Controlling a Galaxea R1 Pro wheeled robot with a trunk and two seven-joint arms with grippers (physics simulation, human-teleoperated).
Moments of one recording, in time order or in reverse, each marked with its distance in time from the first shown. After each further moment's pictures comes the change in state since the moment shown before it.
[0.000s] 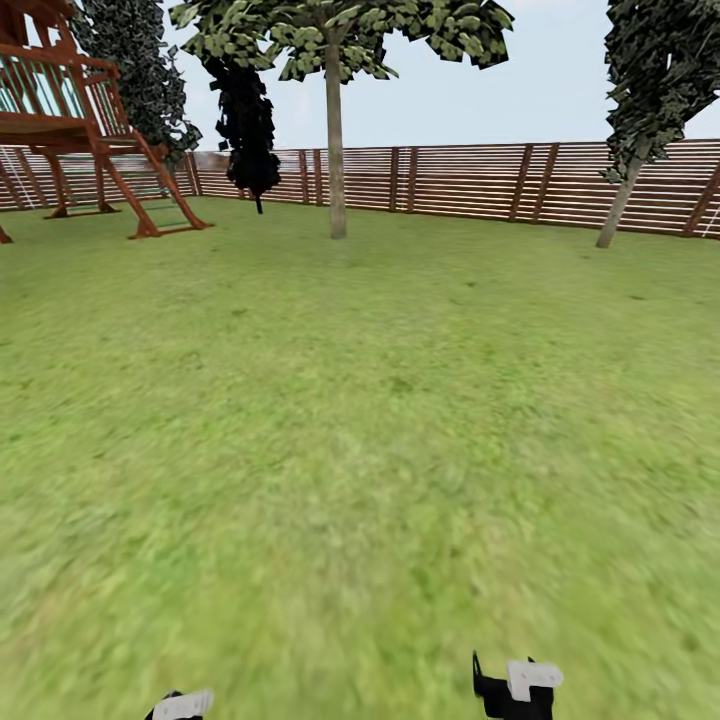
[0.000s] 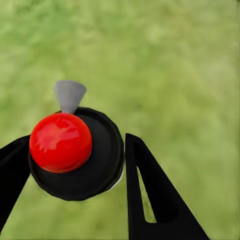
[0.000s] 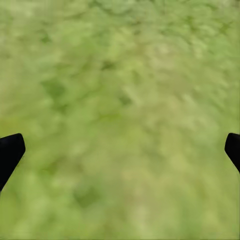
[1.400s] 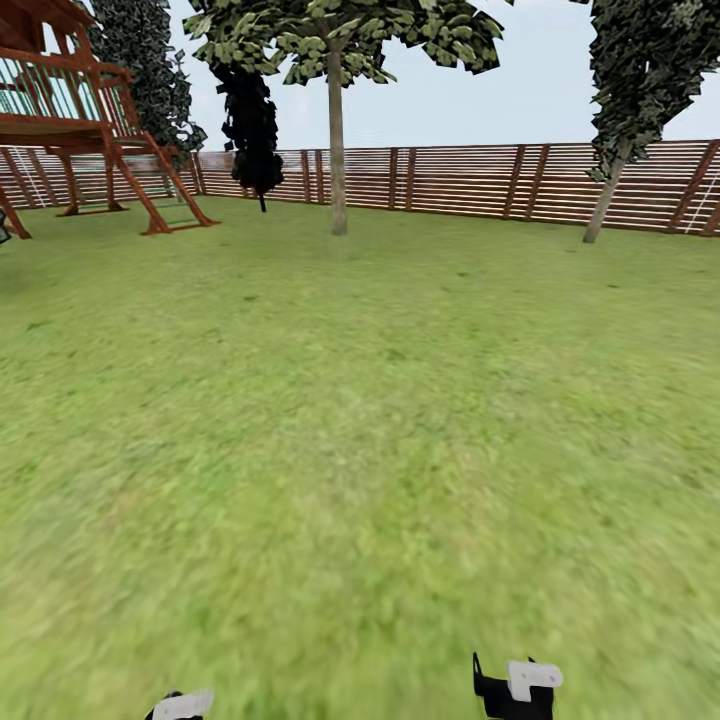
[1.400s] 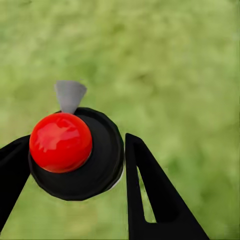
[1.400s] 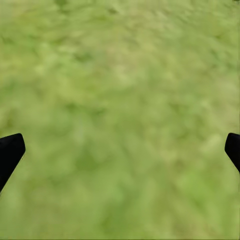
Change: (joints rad) left arm 0.000 0.000 0.000 0.000 0.000 0.000 0.000; right arm 0.000 -0.001 0.000 0.000 0.000 0.000 0.000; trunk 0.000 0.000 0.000
